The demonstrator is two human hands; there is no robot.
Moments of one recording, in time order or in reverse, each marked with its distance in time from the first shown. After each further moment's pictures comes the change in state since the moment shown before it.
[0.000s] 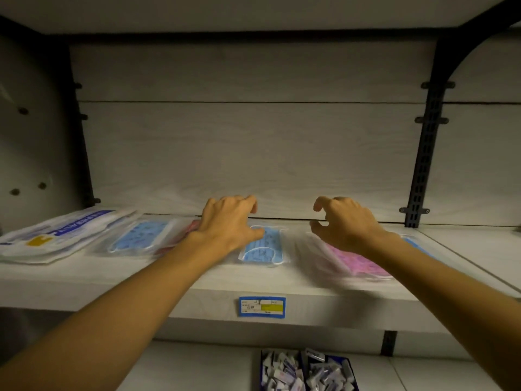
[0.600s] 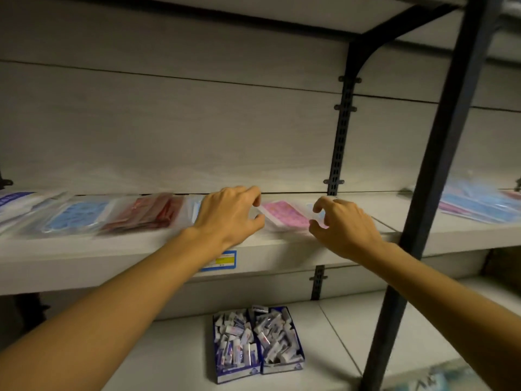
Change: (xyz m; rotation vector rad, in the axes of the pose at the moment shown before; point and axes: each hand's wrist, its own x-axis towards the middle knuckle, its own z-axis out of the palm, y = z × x) left_hand -0.056 0.073 -0.023 -0.263 0.091 0.292; right_hand -0.127 0.009 -0.046 -0.066 0.023 0.267
